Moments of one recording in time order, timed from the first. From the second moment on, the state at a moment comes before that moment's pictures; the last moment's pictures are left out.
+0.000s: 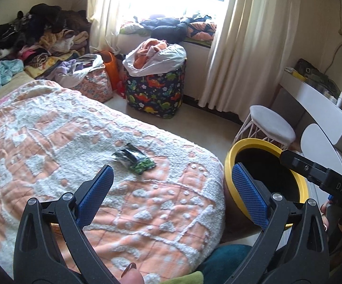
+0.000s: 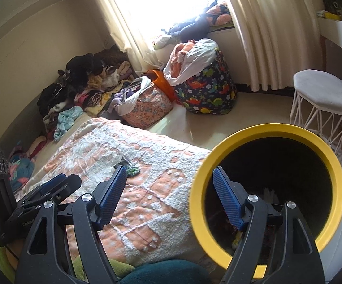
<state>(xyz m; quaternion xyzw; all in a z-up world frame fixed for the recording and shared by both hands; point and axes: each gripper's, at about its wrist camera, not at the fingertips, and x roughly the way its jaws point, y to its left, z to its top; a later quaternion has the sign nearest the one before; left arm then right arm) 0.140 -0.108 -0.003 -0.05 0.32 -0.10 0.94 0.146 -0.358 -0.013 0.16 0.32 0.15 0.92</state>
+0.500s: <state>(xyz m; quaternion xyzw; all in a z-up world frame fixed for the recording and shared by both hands) 0.134 -0.030 -0.020 -0.09 0.34 -0.02 0.93 0.185 -0.274 -0.014 0.09 0.36 0.21 0.90</state>
